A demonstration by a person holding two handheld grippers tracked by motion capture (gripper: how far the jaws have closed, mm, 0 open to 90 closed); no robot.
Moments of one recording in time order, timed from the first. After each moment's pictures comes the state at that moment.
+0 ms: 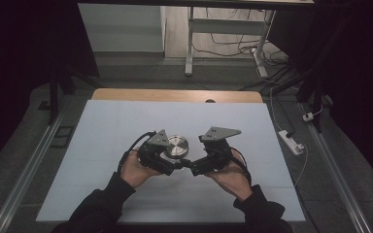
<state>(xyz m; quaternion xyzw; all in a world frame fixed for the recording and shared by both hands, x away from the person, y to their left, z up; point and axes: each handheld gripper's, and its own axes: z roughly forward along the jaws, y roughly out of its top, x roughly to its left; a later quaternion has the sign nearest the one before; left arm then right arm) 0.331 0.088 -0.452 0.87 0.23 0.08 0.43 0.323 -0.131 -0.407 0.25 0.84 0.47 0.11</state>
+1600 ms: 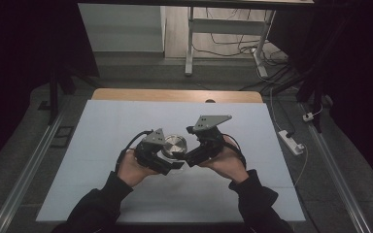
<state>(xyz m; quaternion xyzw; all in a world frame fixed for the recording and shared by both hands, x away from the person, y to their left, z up) 0.331 0.097 -0.446 0.86 0.22 0.06 0.45 0.346 -0.112 -0.388 0.16 0.86 0.48 0.08</state>
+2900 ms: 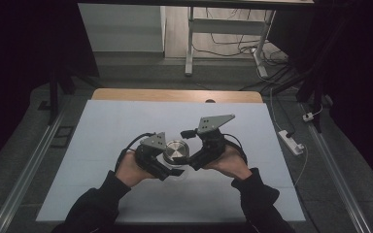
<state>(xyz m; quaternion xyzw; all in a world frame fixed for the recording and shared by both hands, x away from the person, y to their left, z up) 0.327 0.099 -0.442 0.87 0.16 0.03 0.46 0.348 -0.119 -0.388 0.10 0.85 0.52 0.00</state>
